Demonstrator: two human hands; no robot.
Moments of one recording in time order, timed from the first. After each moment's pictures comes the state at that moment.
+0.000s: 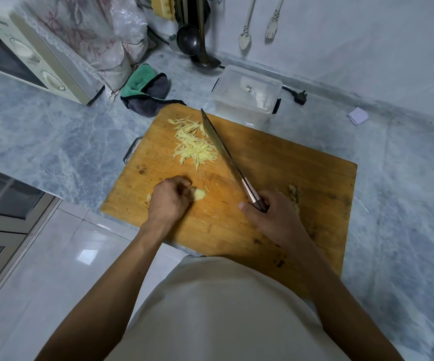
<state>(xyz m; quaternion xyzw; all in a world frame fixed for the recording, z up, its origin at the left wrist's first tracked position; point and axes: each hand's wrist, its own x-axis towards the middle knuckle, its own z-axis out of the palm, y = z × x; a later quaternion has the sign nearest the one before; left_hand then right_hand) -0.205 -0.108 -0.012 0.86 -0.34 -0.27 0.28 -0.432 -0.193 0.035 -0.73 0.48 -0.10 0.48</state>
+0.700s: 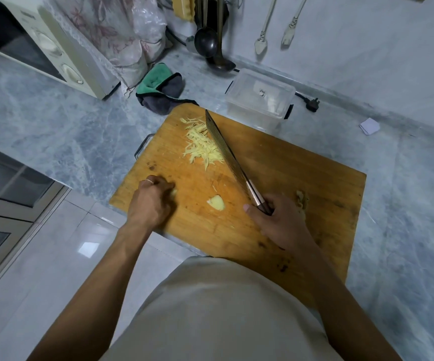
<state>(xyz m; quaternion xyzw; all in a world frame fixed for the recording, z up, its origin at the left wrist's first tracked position) -0.167 -0.063 -0.016 0.87 -0.42 -0.18 0.15 -0.429 -0.192 0.040 -0.73 0.47 -0.08 0.49</state>
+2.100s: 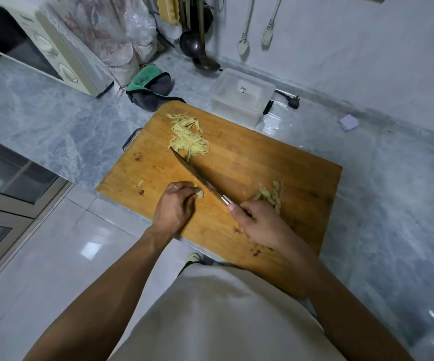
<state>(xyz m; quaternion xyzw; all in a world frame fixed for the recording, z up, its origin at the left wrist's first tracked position) -0.263 -0.081 -0.039 0.81 -0.52 -0.11 0.26 -0.474 -0.189 0.037 -0.78 0.37 0.00 0.50</state>
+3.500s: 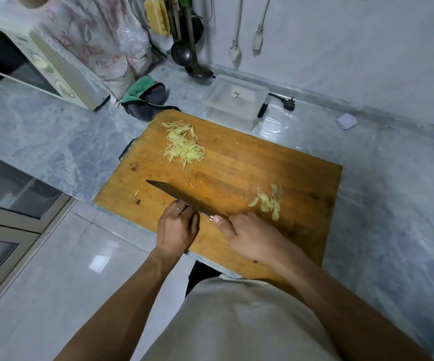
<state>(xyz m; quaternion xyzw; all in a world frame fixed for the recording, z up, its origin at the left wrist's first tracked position) -0.298 -0.072 -0.052 0.80 -0.54 0.05 0.27 -0.465 -0.177 0.047 -0.86 0.32 0.09 0.38</state>
